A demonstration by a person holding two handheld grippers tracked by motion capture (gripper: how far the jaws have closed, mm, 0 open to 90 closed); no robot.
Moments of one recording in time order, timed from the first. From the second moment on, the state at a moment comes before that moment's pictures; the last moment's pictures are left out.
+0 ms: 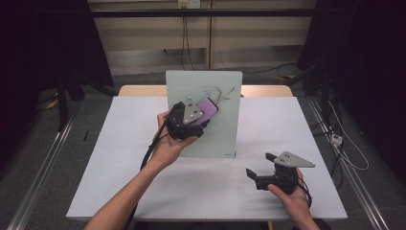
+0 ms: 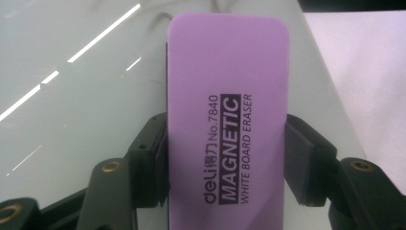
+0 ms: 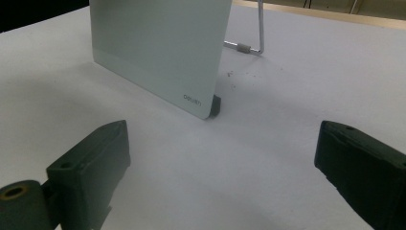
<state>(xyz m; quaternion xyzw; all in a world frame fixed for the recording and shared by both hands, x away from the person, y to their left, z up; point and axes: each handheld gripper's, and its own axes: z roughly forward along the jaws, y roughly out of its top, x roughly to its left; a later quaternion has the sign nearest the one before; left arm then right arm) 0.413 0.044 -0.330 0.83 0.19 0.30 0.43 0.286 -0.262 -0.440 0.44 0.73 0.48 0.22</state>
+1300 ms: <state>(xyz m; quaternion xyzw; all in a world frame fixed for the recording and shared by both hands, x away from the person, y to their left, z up) 0.414 0.024 -0.327 0.83 0.17 0.30 0.43 0.286 -0.260 -0.440 0.43 0.73 0.48 0.22</state>
